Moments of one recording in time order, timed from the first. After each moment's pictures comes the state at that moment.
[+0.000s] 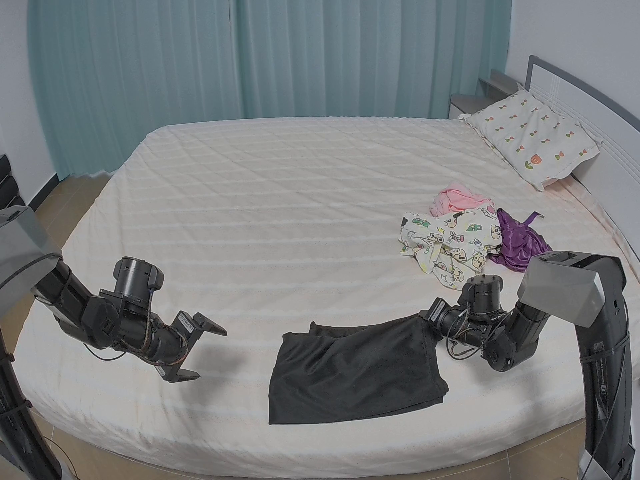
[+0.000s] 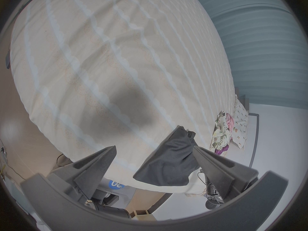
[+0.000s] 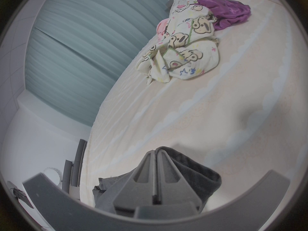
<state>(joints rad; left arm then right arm) -0.14 2.00 -0.75 -0.27 -0.36 -1.05 0.26 2.53 -0.95 -1.10 0.14 0.83</state>
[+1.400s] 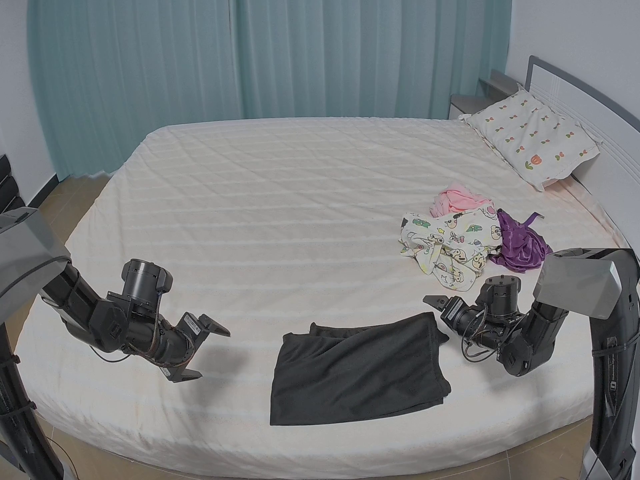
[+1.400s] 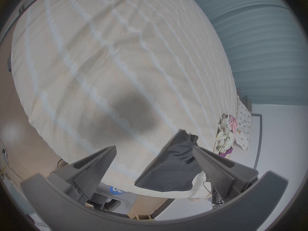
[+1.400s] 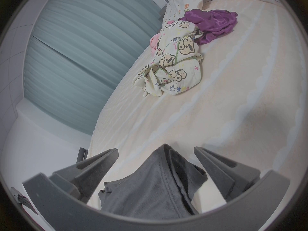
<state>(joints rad) -0.17 2.03 -0.76 -0.30 -0.29 -1.06 0.22 2.46 -0.80 -1.20 0.10 0.87</state>
